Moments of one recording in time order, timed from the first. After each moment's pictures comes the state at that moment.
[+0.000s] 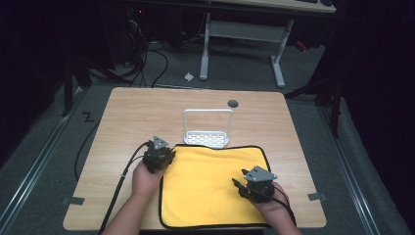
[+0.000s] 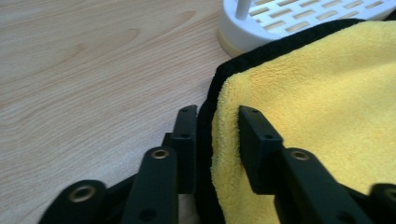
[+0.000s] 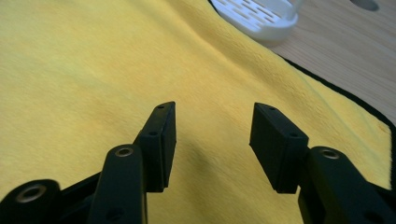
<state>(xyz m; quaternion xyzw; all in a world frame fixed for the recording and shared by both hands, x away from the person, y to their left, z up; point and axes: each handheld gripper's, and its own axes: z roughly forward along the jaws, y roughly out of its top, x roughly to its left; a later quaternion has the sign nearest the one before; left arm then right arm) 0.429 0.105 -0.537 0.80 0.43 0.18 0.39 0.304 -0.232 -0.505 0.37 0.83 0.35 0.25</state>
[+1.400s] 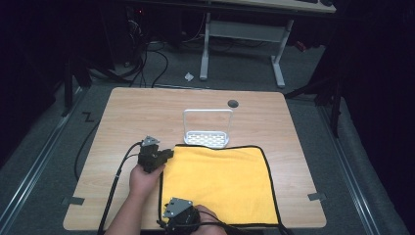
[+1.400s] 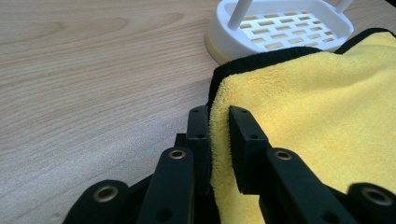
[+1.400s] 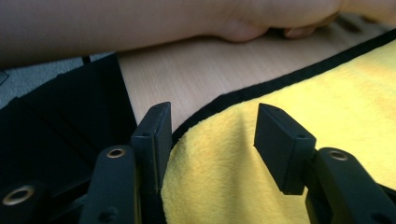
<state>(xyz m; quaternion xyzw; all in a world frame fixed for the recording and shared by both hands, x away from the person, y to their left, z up) 0.434 0.126 -0.539 0.76 0.45 0.09 0.45 0.252 -0.031 -0.530 0.20 0.90 0.38 0.10</state>
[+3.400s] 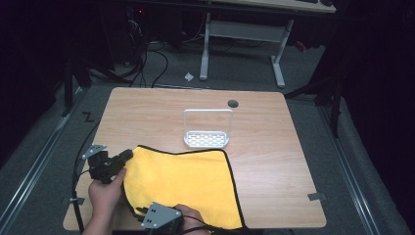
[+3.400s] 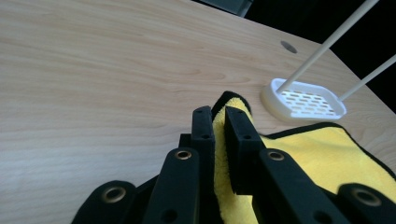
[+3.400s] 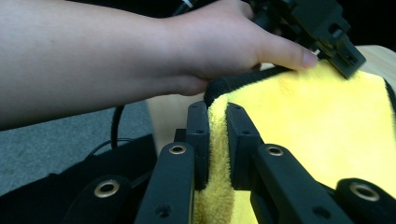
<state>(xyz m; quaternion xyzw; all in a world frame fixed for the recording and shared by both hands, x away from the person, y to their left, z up) 0.370 0.219 -0.484 0.64 0.56 0.14 0.51 0.228 0.000 -0.465 0.13 0.85 0.48 0.16</state>
